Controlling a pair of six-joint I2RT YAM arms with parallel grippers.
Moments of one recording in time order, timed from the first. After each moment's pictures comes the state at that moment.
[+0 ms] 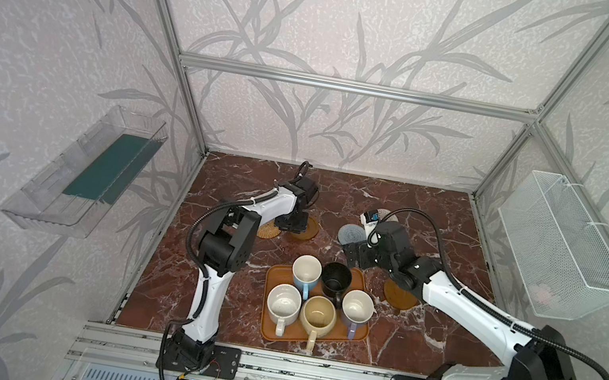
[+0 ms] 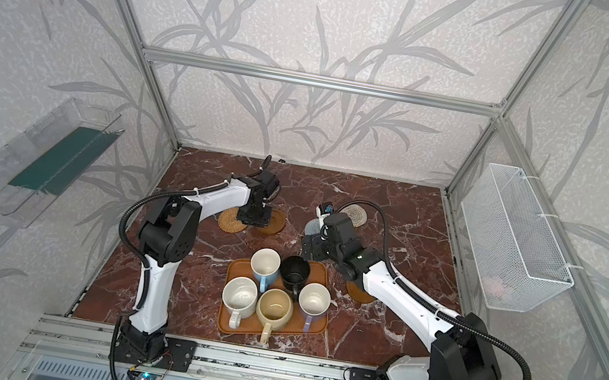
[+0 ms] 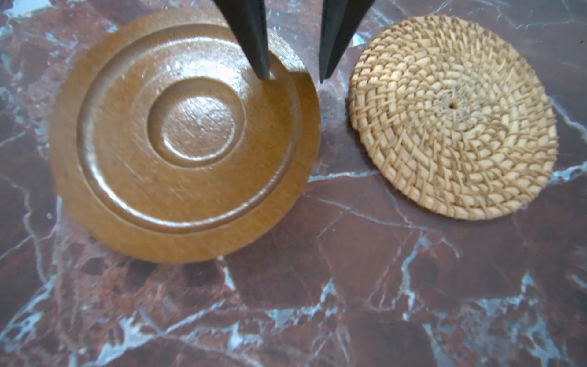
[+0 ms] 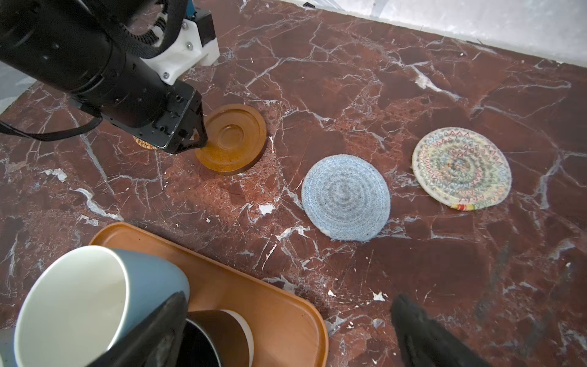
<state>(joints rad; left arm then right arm) -0.39 2.13 1.61 -0.86 -0.14 -0.40 0.67 1.38 0.94 -0.27 0.08 0.22</state>
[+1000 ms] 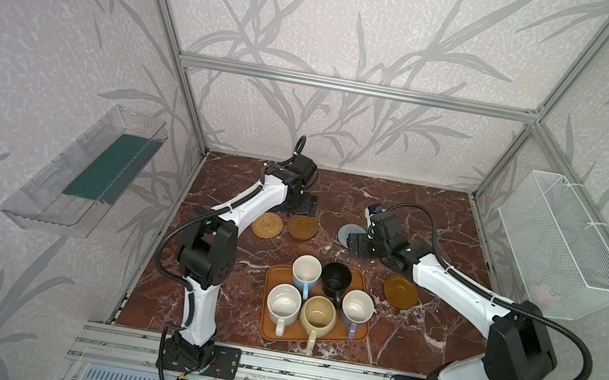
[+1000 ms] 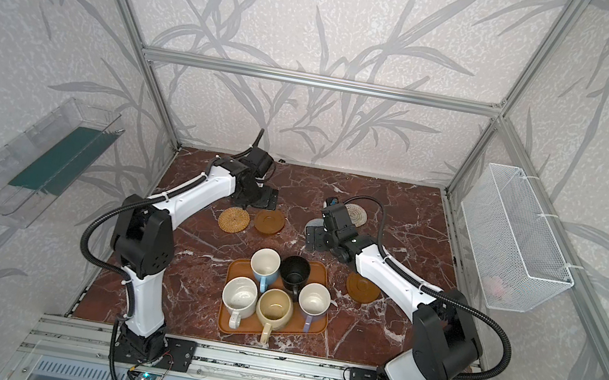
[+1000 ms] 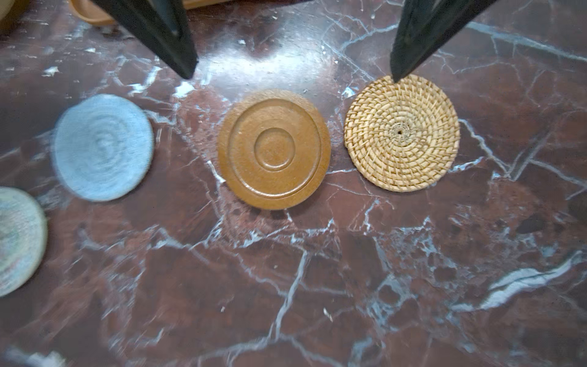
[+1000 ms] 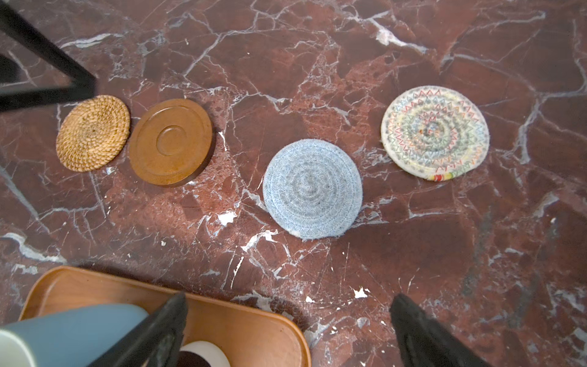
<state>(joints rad) -0.39 1.90 1.70 -0.90 -0.08 -0.39 0.60 1.55 1.06 -0.36 0.13 0.34</state>
